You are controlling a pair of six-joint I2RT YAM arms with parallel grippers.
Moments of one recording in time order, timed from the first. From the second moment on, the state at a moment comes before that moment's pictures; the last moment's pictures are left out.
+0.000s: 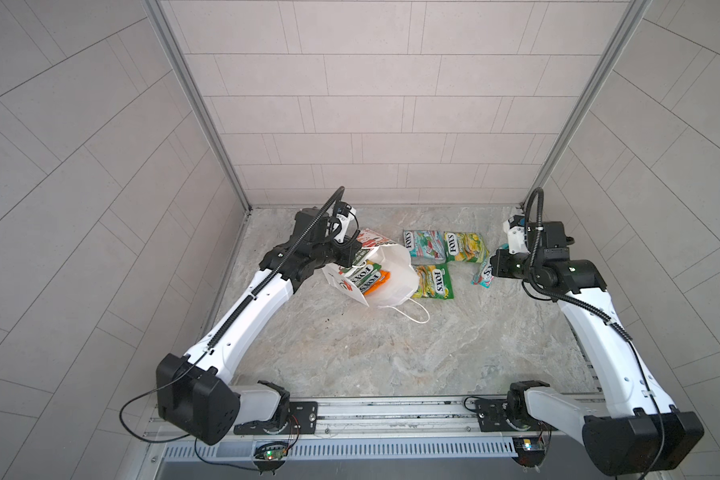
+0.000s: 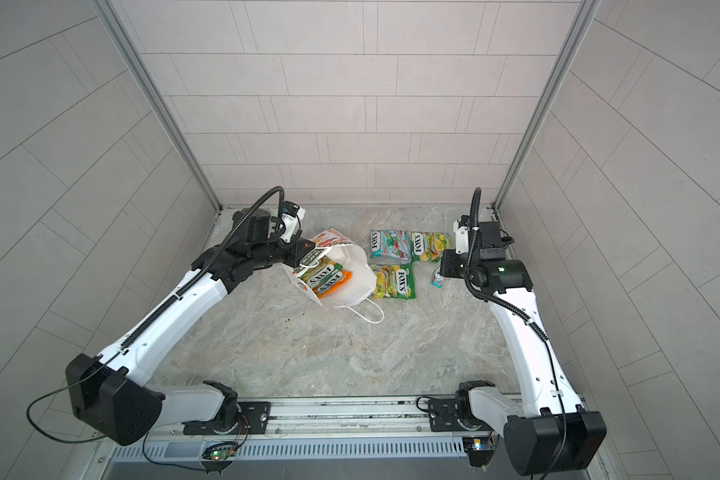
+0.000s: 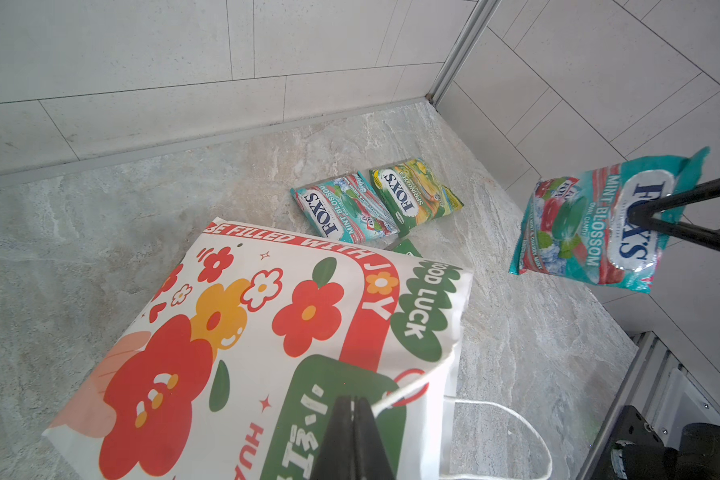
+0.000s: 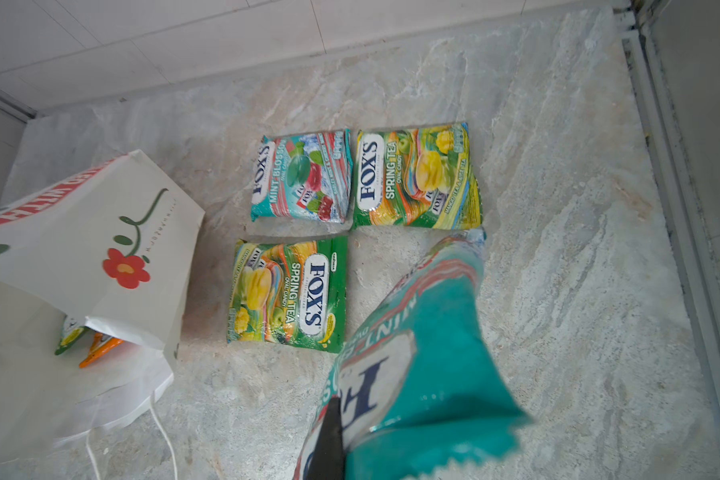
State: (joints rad) left arm -0.38 1.32 1.24 -0.50 0.33 -0.13; right arm 0.01 1.14 1.20 -0.89 -0.14 0.16
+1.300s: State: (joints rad) left arm -0.38 1.32 1.24 -0.51 0.32 -0.11; right arm -0.05 1.70 1.37 -1.00 -0.20 -0.24
